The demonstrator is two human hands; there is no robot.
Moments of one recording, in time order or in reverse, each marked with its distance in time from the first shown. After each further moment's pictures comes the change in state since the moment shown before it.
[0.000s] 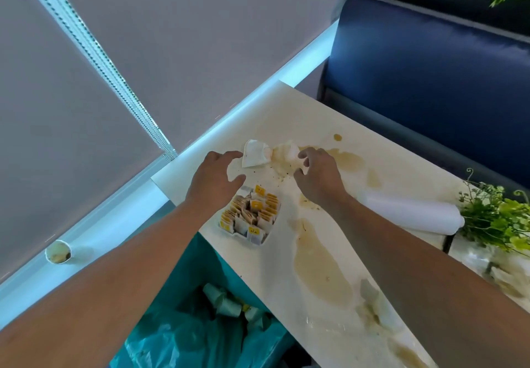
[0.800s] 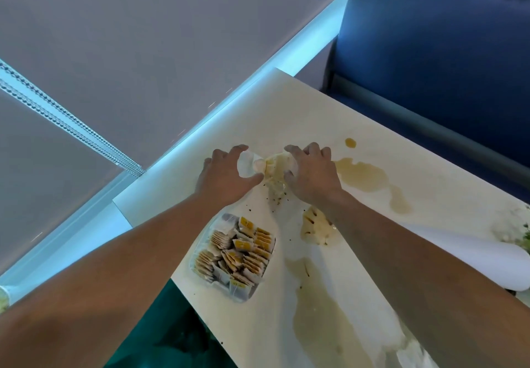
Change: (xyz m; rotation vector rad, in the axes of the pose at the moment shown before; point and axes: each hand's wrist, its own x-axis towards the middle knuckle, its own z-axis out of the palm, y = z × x) left_hand 0.137 -0.013 0.103 0.136 -0.115 -0.109; right_hand 0.124 0.058 0.067 -0.272 -0.086 -0.114
